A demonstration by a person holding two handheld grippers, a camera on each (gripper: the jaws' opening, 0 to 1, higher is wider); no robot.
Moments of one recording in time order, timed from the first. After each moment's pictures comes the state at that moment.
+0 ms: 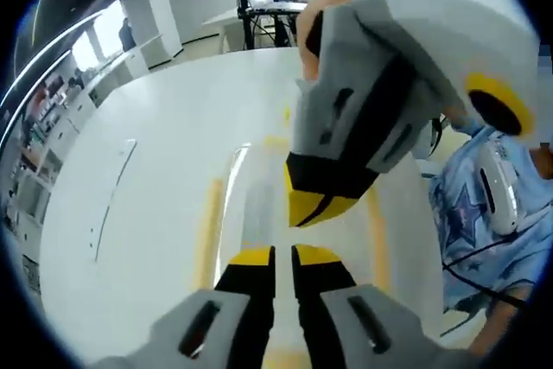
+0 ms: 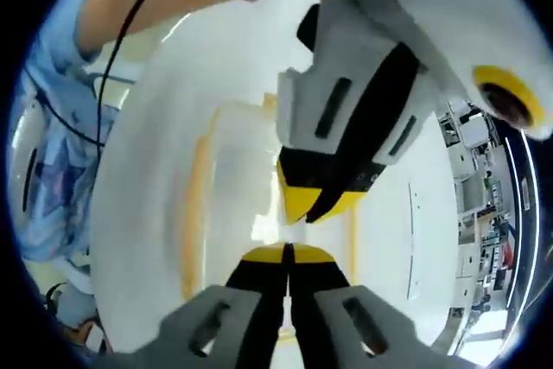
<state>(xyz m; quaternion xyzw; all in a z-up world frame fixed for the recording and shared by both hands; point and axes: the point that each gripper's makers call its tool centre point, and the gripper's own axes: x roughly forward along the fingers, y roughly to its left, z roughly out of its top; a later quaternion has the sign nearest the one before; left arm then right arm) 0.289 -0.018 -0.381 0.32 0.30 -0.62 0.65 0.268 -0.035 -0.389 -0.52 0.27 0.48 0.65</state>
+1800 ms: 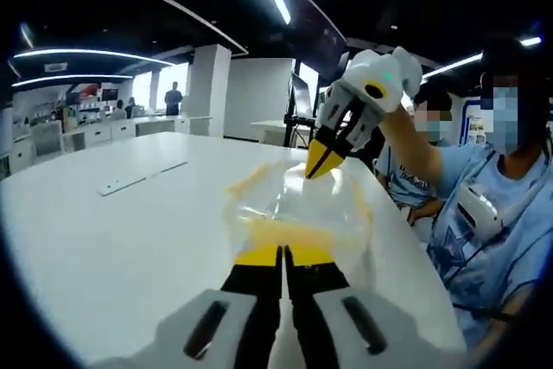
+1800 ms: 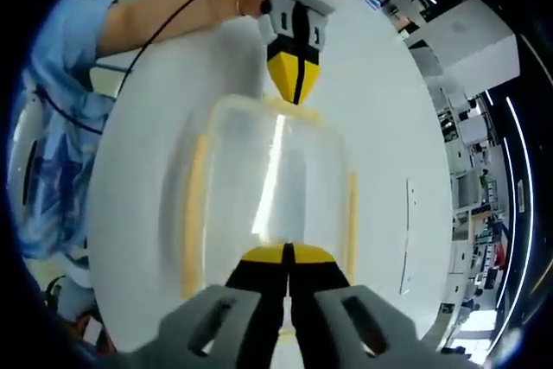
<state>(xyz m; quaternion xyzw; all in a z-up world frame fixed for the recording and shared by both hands) 0.278 0.075 -0.388 0.03 0.14 -0.64 0.76 0.269 -0.034 -0.386 -0.55 0.29 0.46 0.64</state>
